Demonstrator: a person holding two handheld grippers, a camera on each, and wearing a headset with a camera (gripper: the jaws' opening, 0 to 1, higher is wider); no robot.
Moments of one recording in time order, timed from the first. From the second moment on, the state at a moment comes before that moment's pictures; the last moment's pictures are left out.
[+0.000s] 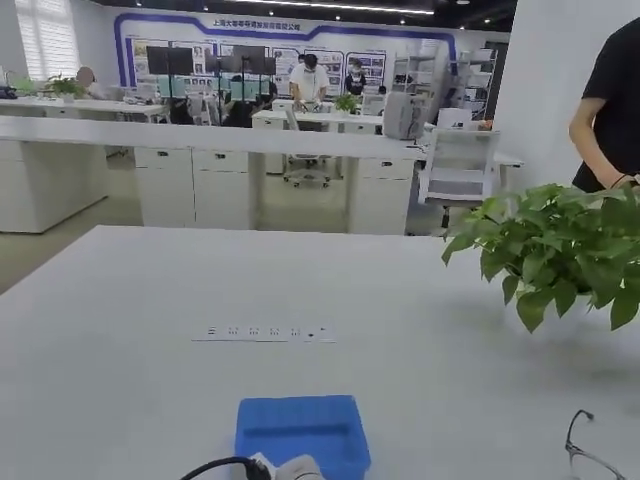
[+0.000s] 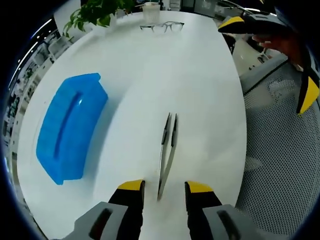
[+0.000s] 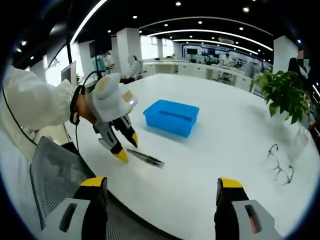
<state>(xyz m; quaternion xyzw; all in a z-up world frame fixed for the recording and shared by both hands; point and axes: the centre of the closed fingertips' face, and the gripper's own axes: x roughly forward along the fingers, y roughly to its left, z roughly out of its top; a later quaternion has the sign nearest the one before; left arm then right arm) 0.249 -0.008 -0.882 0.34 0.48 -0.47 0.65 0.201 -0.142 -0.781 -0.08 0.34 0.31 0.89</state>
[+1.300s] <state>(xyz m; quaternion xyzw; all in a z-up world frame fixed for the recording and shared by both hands) 0.270 0.075 -0.731 0.16 0.27 -0.22 0.92 0.209 -0.161 -0.770 -0.05 0.30 0.27 0.91</state>
